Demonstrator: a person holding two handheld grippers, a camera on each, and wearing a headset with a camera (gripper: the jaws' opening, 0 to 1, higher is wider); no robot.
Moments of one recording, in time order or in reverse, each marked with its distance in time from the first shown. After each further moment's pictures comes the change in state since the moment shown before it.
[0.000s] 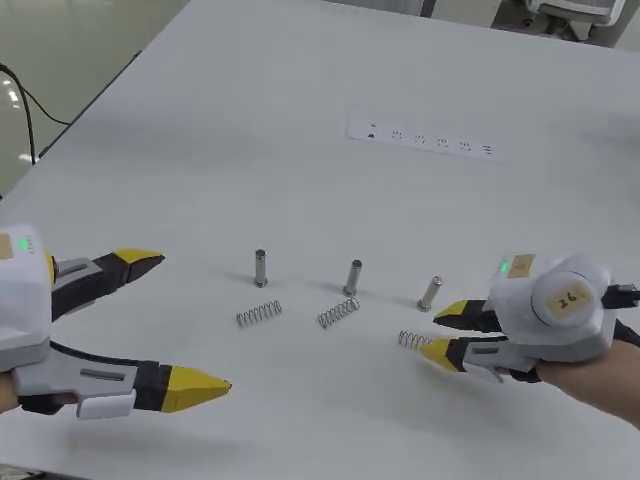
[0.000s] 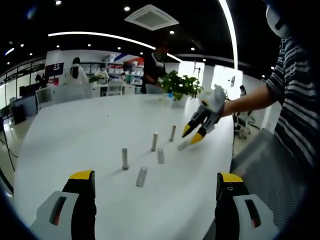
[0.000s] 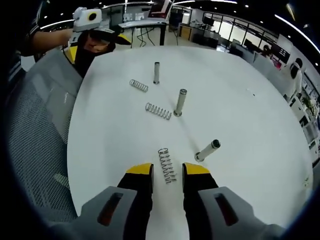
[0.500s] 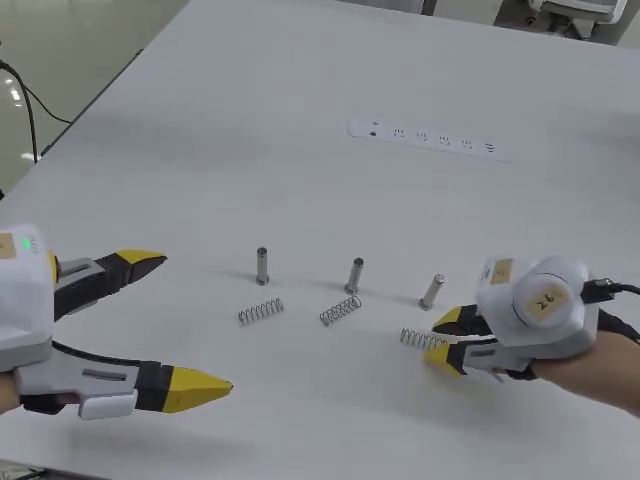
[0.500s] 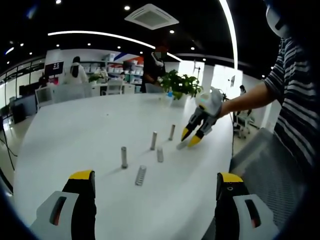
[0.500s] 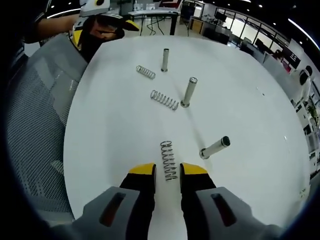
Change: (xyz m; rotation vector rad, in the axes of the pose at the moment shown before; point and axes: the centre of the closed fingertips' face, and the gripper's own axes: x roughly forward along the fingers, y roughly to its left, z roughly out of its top) left arm -0.001 -0.001 -0.003 -0.003 0.007 -0.003; right arm 0.010 0.002 -0.011 -0.071 0.064 0.037
